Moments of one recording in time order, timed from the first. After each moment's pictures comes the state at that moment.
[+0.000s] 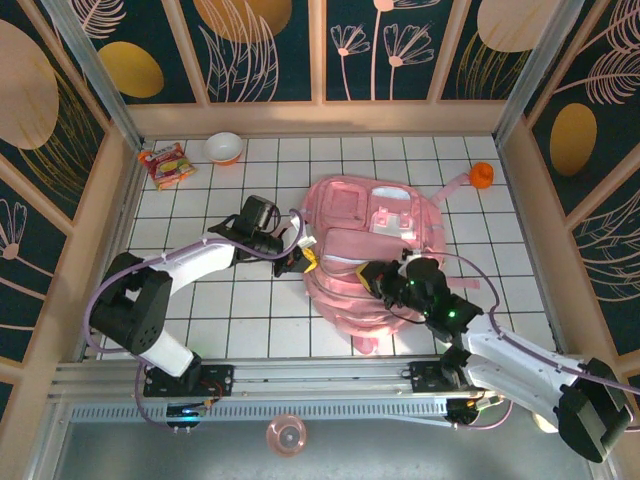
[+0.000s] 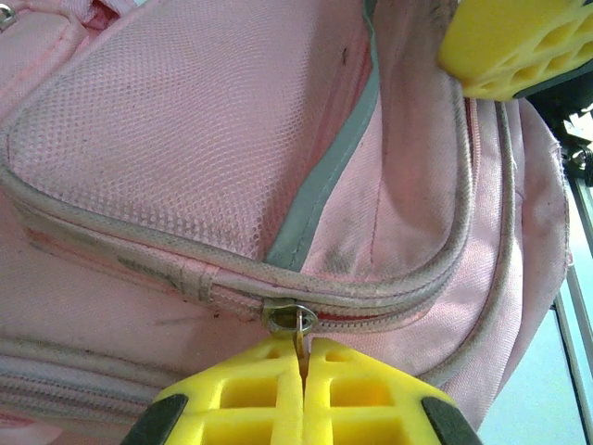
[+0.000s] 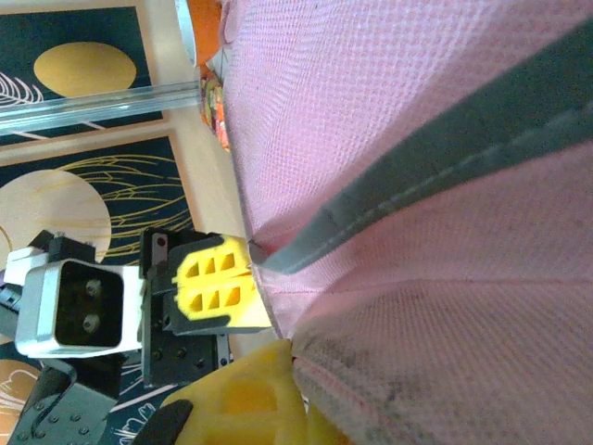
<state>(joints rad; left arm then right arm) -0.53 1.57 0.88 -0.23 0.83 0.48 0.73 0.80 0.28 0.14 -0.18 1.57</state>
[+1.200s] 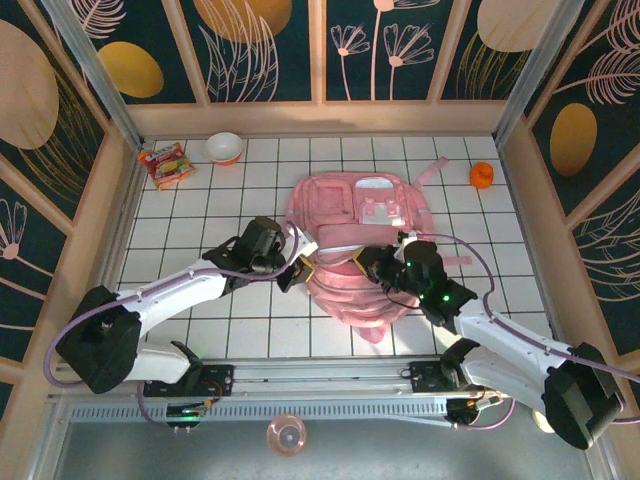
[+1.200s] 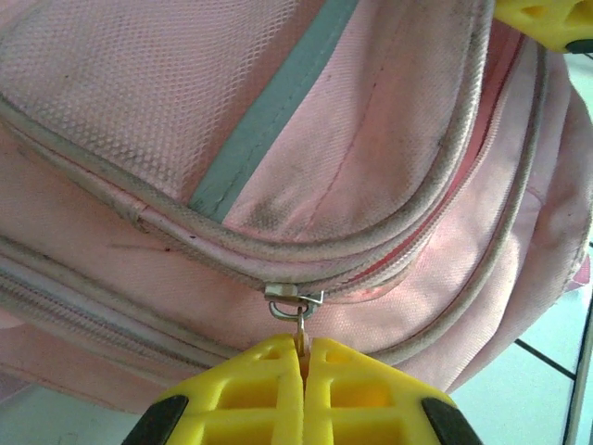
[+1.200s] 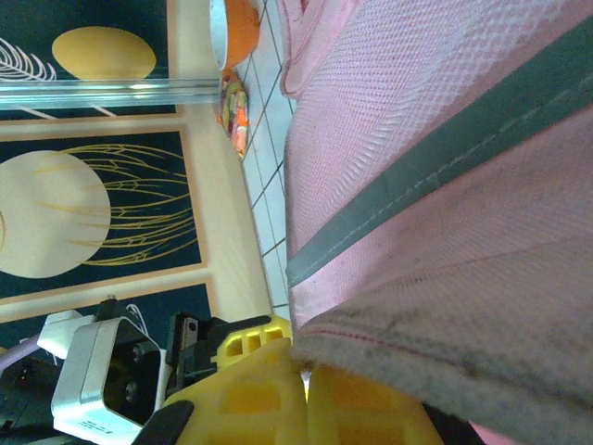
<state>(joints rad) -0.70 1.35 0.74 -0.17 0.43 0.05 0.67 0.92 0.39 0.17 -0.24 1.43</state>
